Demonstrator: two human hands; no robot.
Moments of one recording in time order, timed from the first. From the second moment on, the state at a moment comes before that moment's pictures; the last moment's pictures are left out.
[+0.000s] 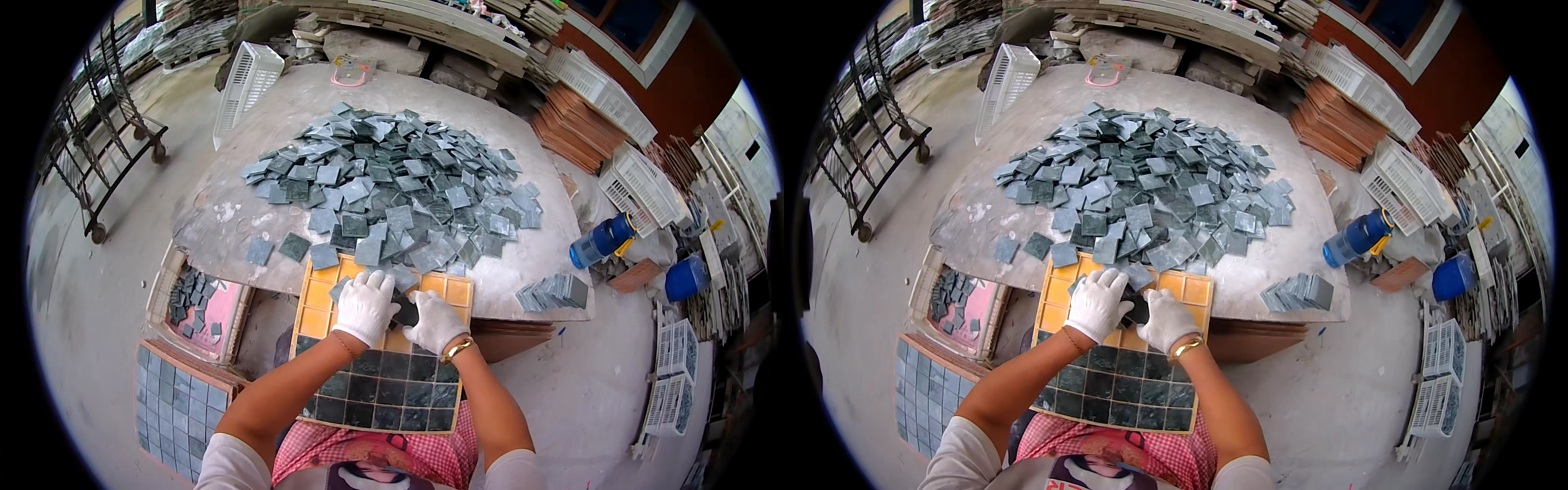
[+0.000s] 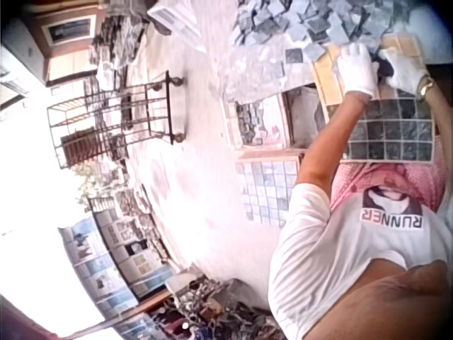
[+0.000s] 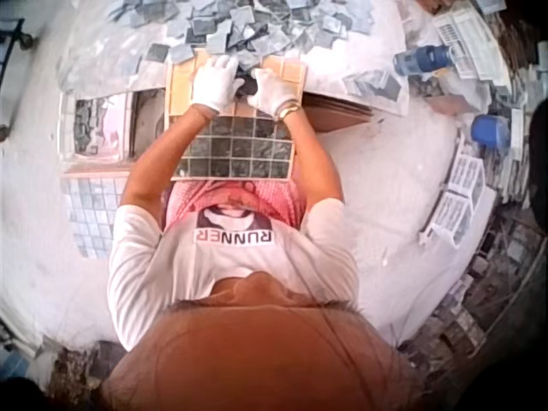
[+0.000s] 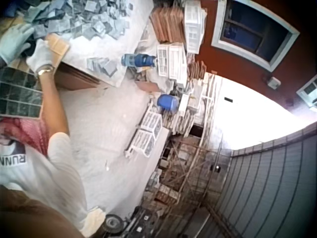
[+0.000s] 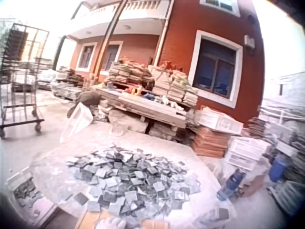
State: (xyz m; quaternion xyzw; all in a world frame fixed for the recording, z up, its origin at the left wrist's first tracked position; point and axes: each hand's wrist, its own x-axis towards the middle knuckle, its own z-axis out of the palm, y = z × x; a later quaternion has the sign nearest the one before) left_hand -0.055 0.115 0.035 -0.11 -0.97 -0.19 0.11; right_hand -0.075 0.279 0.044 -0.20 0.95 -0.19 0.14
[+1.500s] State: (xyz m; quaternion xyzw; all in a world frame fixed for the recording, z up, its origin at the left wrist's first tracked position) left_hand -0.042 0.034 0.007 -0.15 -0.91 -0.31 0.22; right_hand -0.112 0.247 0.016 -0.27 0.93 -0.20 -0.16
